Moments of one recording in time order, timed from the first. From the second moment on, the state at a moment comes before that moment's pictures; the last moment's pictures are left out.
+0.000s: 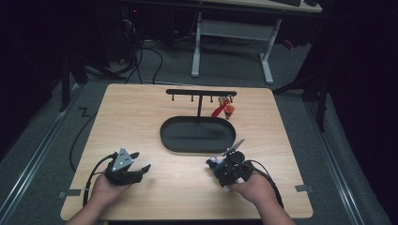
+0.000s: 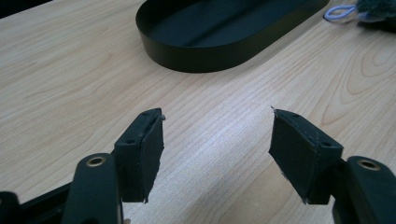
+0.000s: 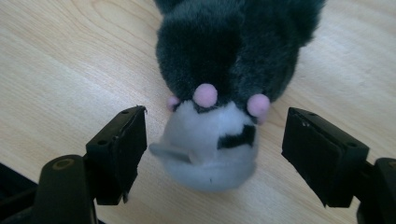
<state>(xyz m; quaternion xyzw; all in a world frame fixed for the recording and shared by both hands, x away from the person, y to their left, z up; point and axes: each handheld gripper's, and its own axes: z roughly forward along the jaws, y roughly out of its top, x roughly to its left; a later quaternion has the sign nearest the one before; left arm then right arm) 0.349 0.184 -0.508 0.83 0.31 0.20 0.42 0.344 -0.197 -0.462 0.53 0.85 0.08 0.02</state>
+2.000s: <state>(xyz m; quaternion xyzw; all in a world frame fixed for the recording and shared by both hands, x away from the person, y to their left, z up) 0.345 0.180 -0.509 0.83 0.29 0.21 0.42 0.357 -0.196 -0.390 0.52 0.85 0.09 0.04</state>
